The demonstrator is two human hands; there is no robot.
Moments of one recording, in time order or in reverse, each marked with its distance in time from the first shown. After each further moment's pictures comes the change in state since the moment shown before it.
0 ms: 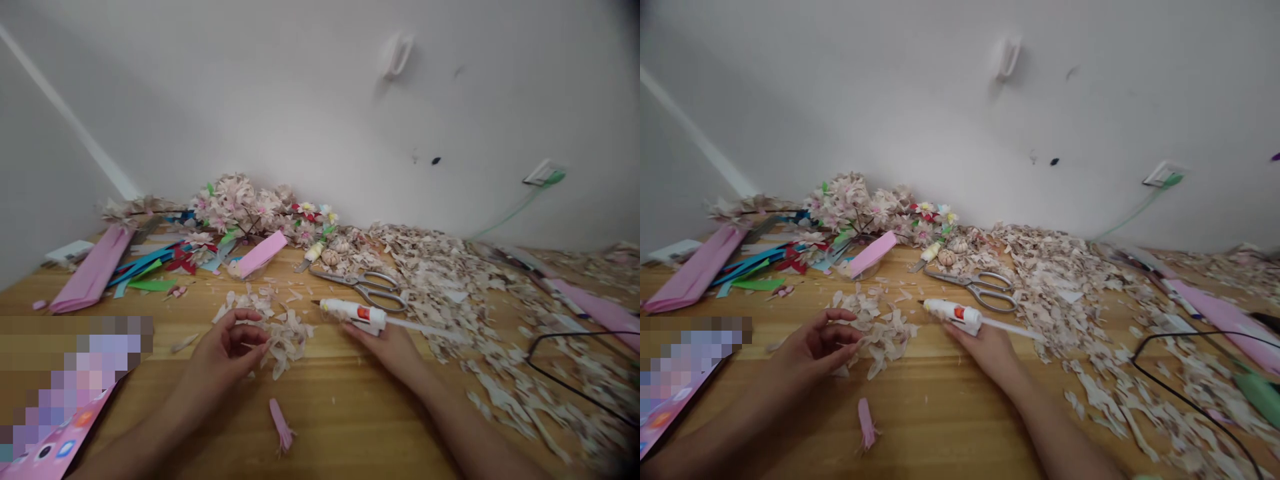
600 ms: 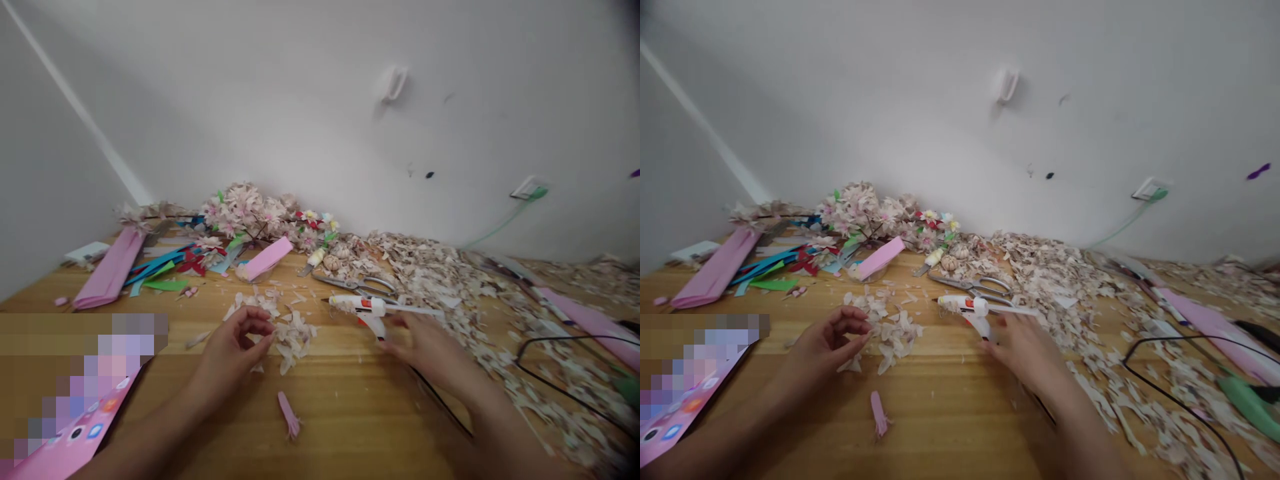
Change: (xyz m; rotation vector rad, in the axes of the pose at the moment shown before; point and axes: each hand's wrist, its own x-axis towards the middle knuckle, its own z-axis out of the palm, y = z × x) left_hand -0.002 0.007 -0.002 0.111 0.033 0.128; right_hand -0.019 -0.008 -0.056 -0.487 0.057 -0.091
